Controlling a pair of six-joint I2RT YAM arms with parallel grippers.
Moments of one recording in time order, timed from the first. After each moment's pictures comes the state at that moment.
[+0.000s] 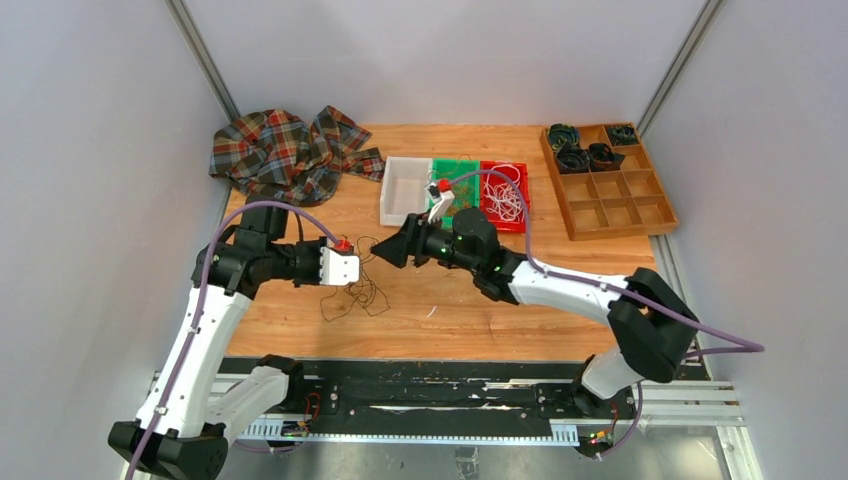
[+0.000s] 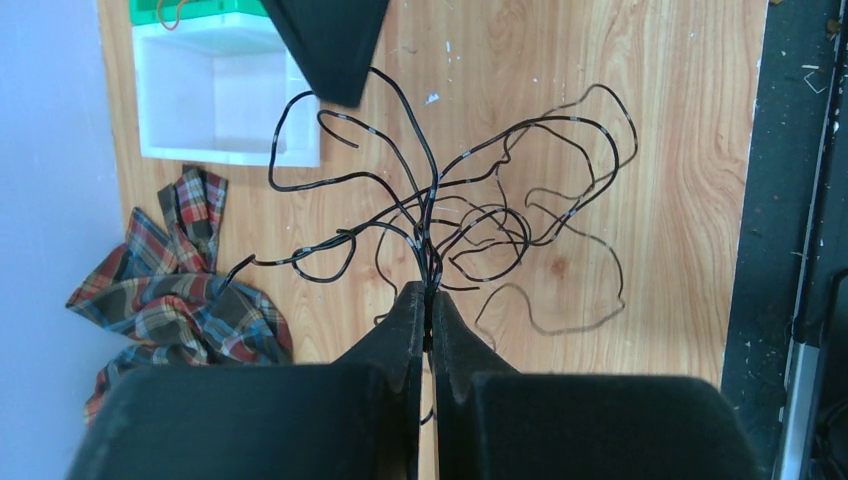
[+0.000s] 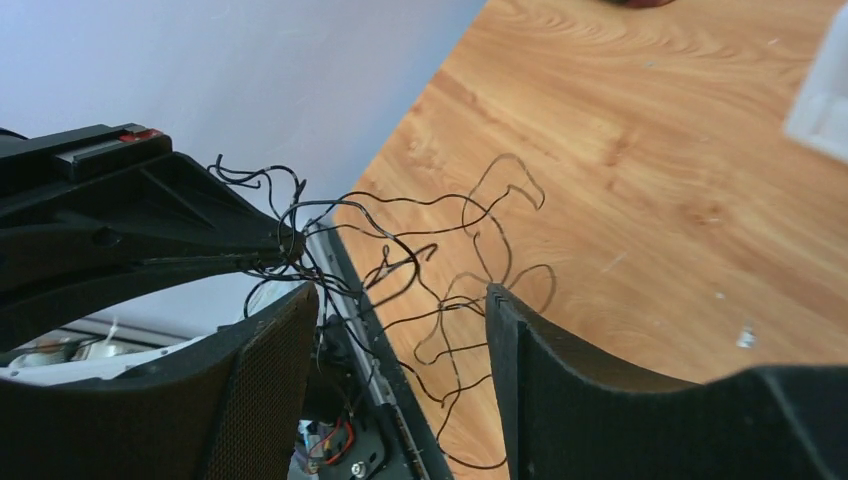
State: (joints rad) left arm -0.22 0.92 1.10 -1.12 0.59 1.33; right arm 0.90 1.49 0.88 0.50 -0.21 0.71
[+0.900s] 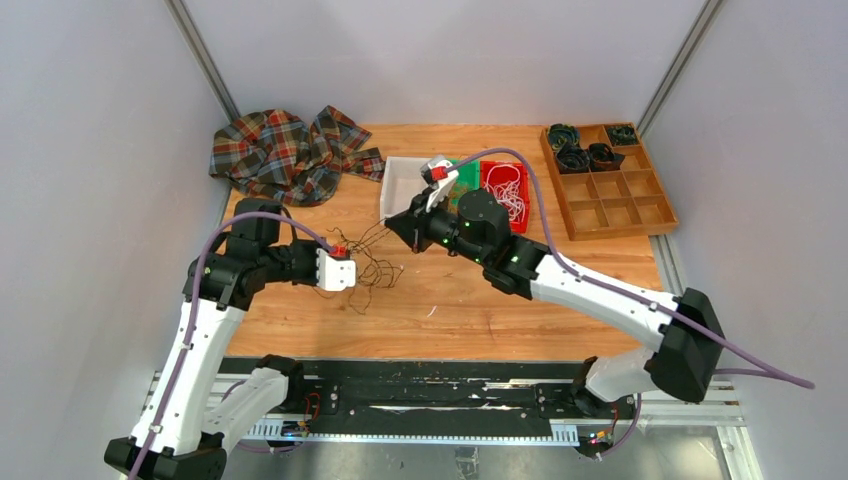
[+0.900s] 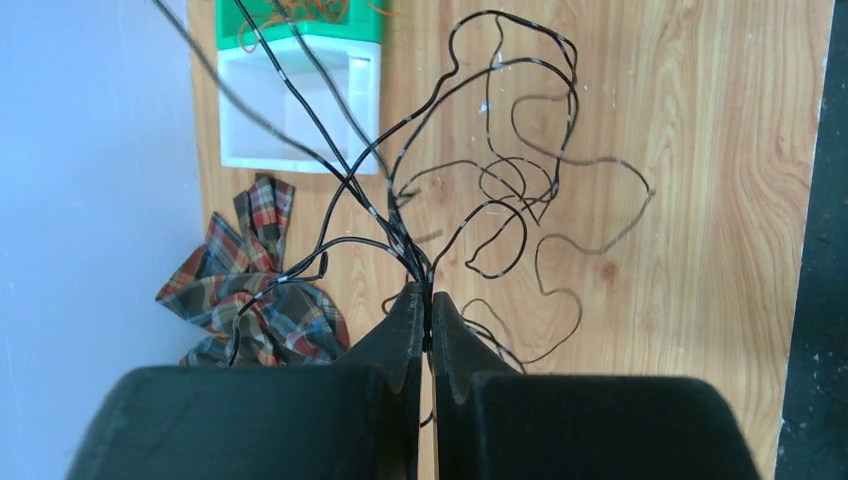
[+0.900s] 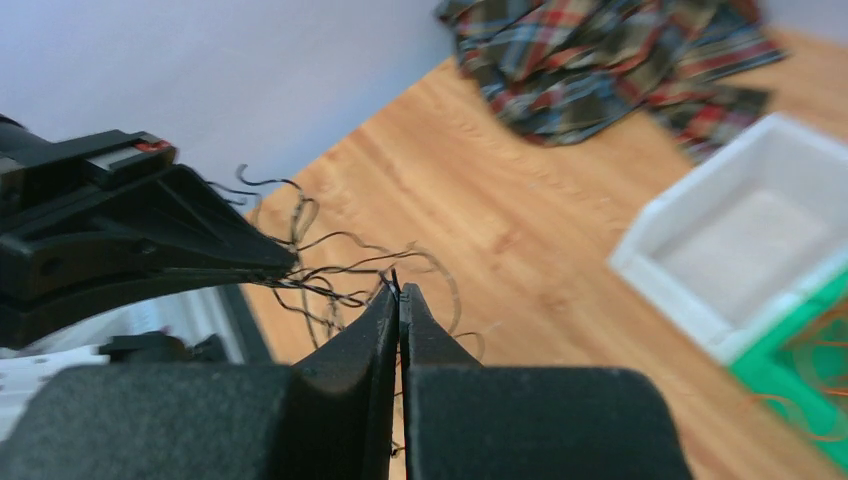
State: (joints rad) left arm -0.22 0.86 1.10 -1.09 0.57 1.37; right arm 0.96 1.41 1.11 0.20 -0.07 0.36
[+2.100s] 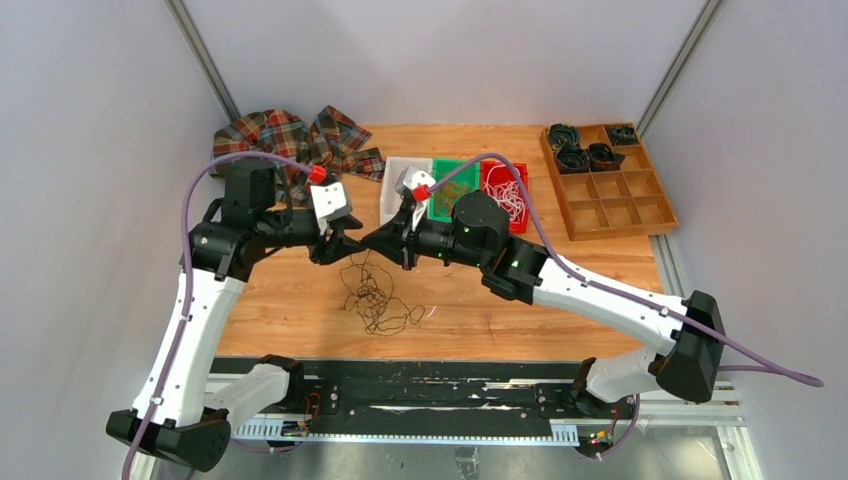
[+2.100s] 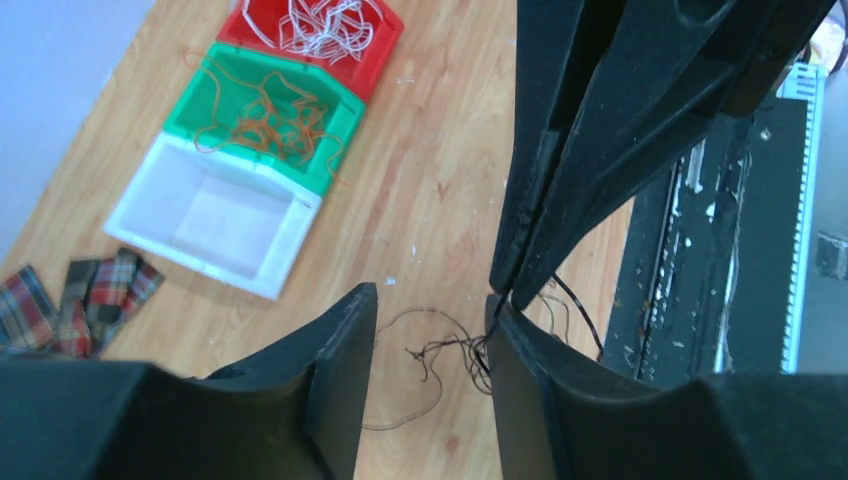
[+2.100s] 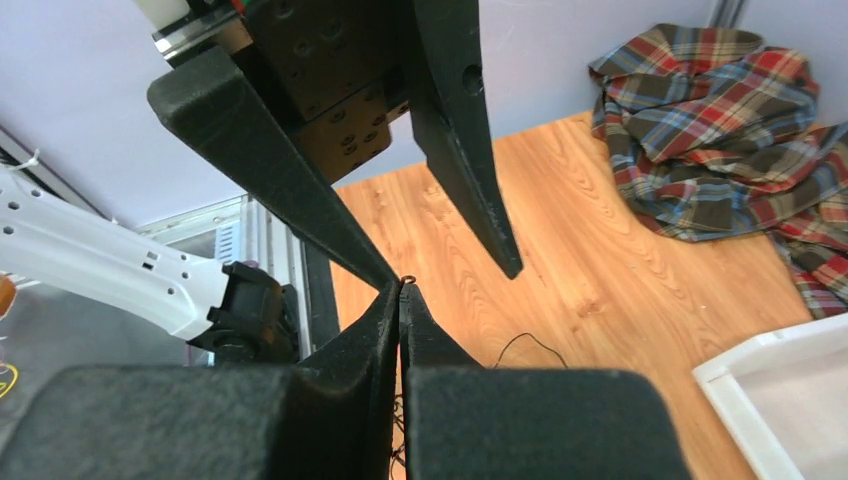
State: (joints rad) left arm -0.22 1.01 1.31 -0.94 0.88 0.67; right arm 1.05 1.36 1.19 0.17 -0.27 0.14
